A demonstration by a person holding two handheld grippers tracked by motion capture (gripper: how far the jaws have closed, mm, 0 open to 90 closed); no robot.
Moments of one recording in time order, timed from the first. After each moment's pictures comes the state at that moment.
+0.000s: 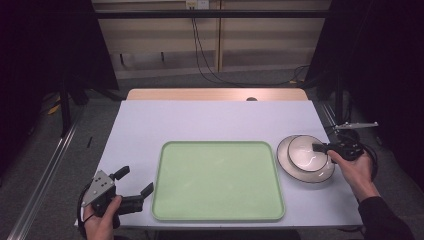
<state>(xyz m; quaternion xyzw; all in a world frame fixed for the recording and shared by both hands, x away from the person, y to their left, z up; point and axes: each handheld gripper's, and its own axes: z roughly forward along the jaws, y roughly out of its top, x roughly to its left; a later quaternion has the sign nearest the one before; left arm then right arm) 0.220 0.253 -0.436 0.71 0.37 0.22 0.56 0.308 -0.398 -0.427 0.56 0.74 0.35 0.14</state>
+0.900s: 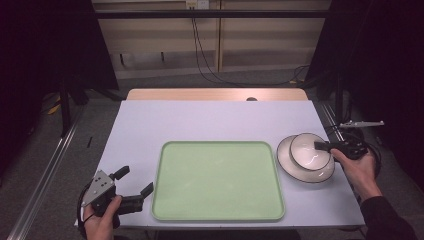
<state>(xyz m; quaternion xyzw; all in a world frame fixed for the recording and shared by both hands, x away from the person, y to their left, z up) 0.220 0.253 -0.436 0.71 0.37 0.23 0.56 0.306 -0.404 -0.419 0.55 0.73 0.38 0.14</state>
